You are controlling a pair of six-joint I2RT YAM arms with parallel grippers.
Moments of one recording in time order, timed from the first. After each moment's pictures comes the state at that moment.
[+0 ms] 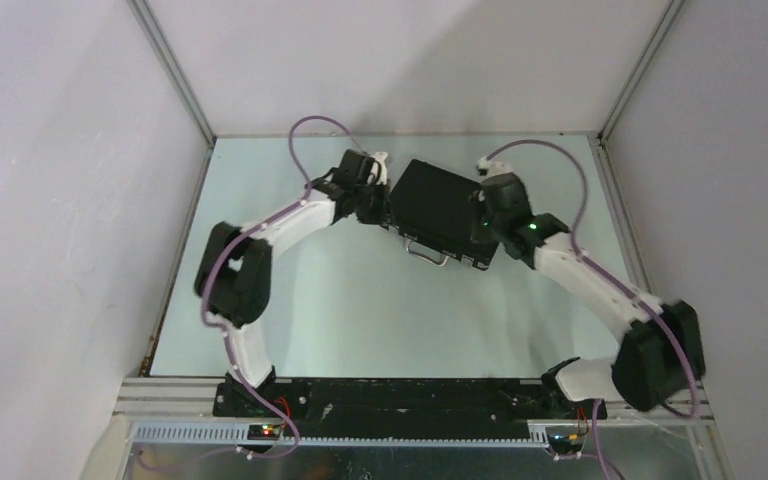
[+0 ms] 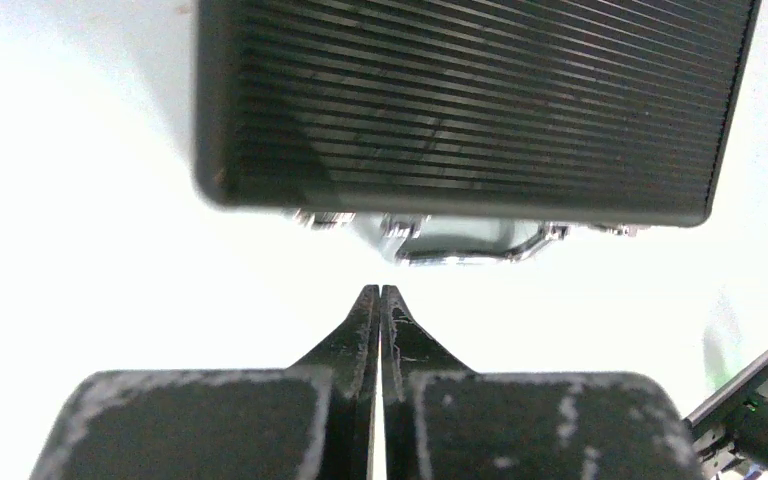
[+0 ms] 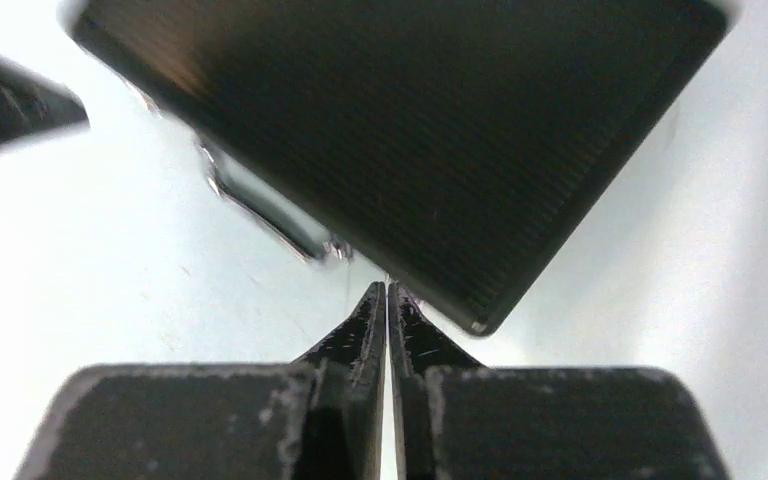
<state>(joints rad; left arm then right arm) -0.51 1.91 1.44 -0.38 0.26 -0.37 0.51 1.43 1.04 -0.45 0.17 0.33</state>
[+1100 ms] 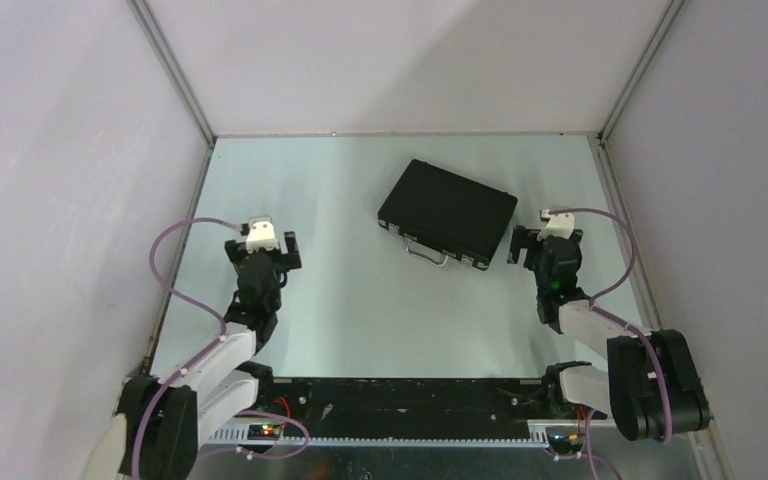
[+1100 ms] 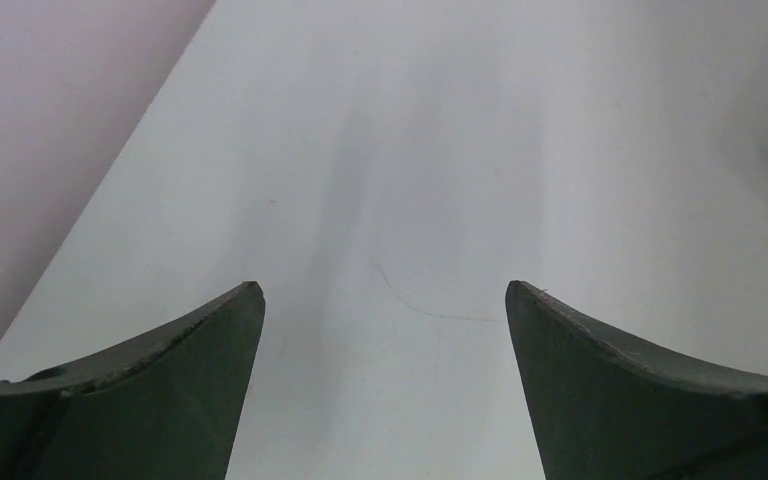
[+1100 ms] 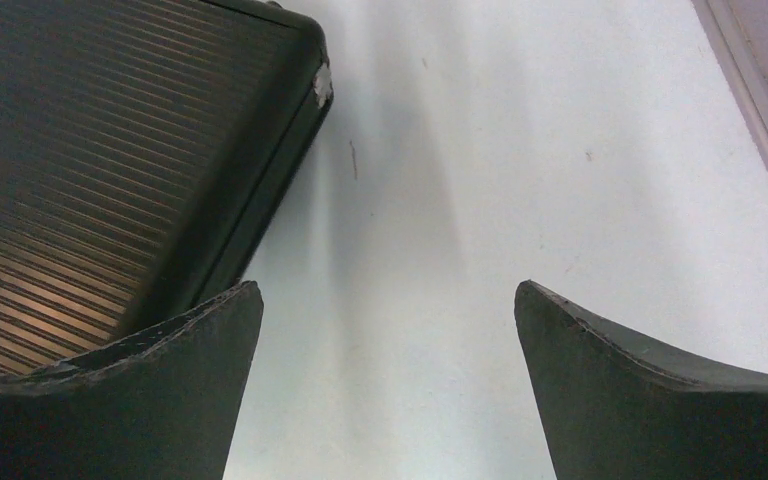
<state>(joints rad) -0.26 0.92 0.24 0.48 -0.45 -0.01 0.14 1.18 0.32 0.52 0.24 0.09</state>
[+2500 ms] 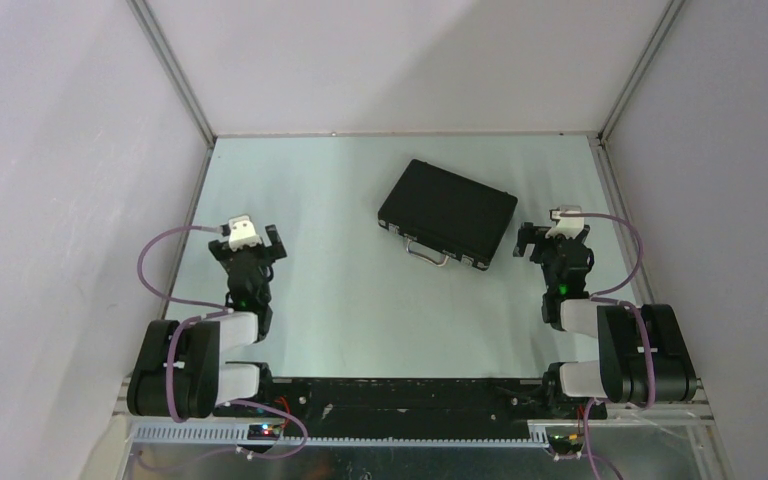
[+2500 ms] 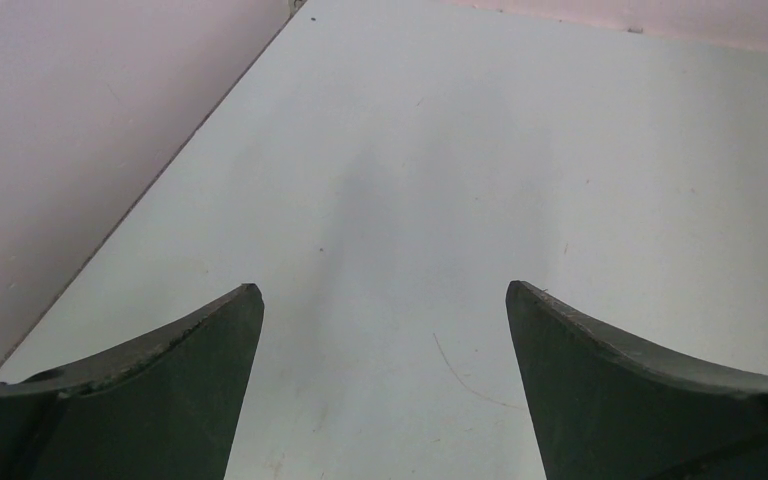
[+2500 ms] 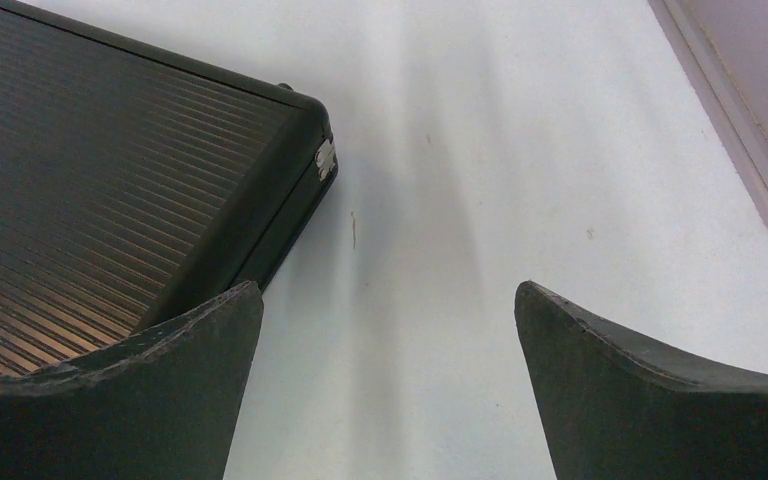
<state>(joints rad) -0.03 1.26 0.18 1.00 -0.34 -0.02 0.01 1.35 0.25 0.91 0.06 0.05</state>
